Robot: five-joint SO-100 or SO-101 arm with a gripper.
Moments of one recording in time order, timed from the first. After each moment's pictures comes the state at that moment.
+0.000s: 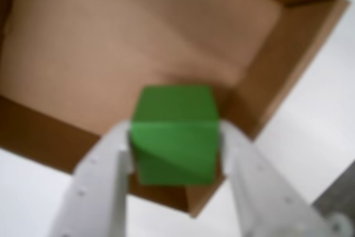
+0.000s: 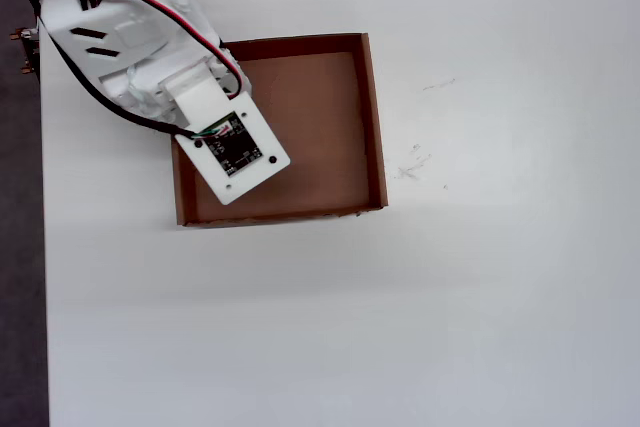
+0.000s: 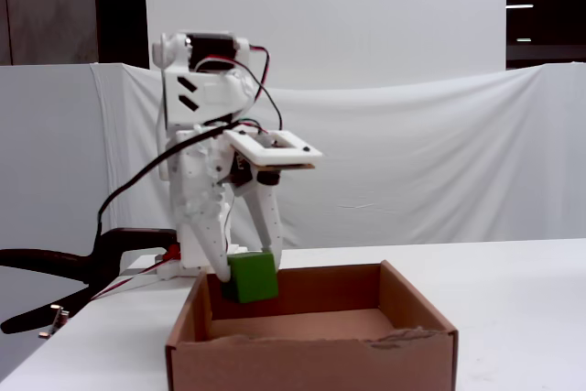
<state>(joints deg) -23.7 110.4 121.6 46.5 -85.5</state>
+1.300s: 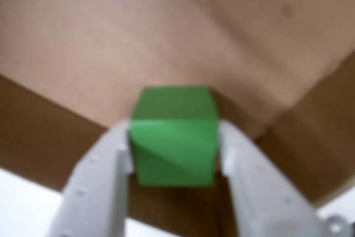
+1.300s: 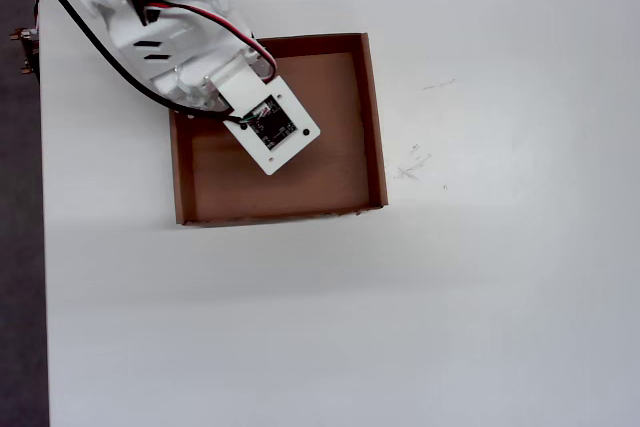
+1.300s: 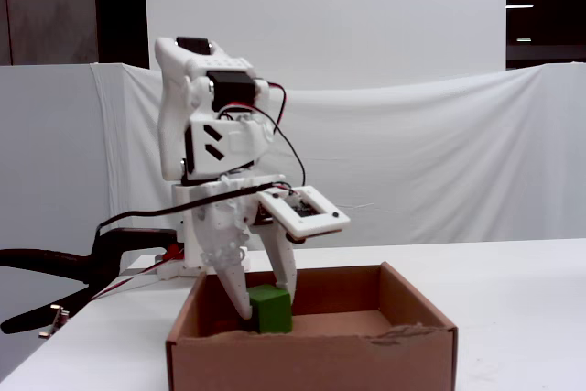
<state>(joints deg) -28.6 104.9 130.2 39.4 -86.0</state>
